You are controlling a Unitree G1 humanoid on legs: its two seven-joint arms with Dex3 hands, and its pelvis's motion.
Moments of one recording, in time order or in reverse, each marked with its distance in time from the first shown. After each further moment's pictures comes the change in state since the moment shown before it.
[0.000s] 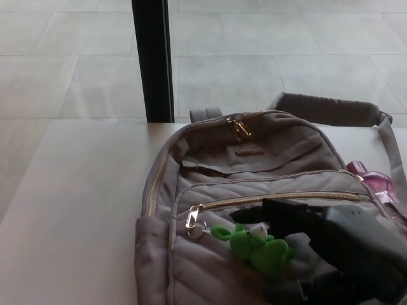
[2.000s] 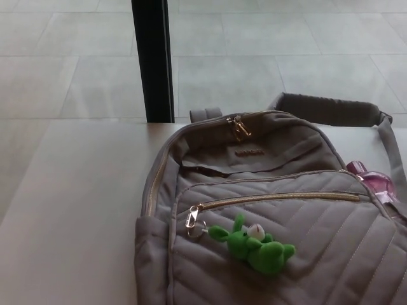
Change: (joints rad) left_arm 0.009 -0.002 0.017 0.002 0.009 0.018 0.024; right_arm -0.044 0.000 -0.787 0.674 0.482 -0.338 -0.135
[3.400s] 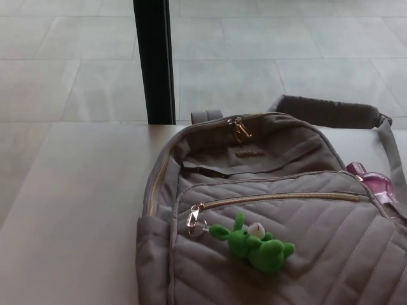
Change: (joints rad) left_arm 0.023 -0.006 -0.003 -0.030 0.006 0.057 0.039; right_arm 0.370 0.076 0.010 1.117 -0.133 -0.172 0.004
